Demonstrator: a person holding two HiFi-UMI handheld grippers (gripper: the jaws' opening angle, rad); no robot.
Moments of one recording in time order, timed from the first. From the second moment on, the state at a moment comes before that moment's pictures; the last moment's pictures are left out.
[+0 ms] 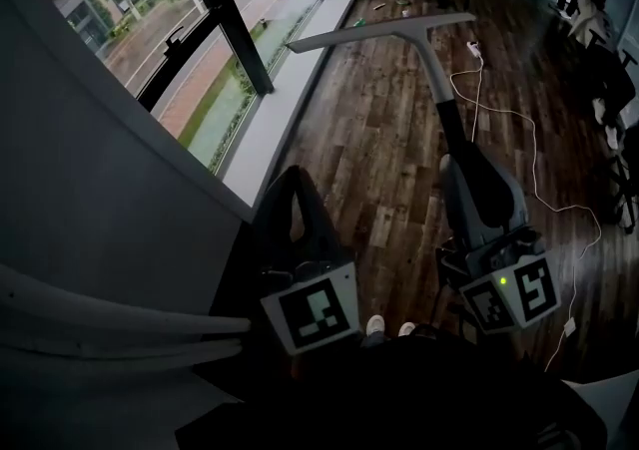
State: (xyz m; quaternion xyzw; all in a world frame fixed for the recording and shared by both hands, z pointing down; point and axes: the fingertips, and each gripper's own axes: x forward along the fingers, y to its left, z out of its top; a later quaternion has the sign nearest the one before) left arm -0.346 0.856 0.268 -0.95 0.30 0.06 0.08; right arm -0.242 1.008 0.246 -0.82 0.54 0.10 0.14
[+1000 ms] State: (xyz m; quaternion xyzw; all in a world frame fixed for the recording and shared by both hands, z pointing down) left arm -0.175 0.676 0.302 -0.93 0.37 0.03 0.06; right arm -0.042 0.820 0.274 -0.80 0.58 0.08 0.15
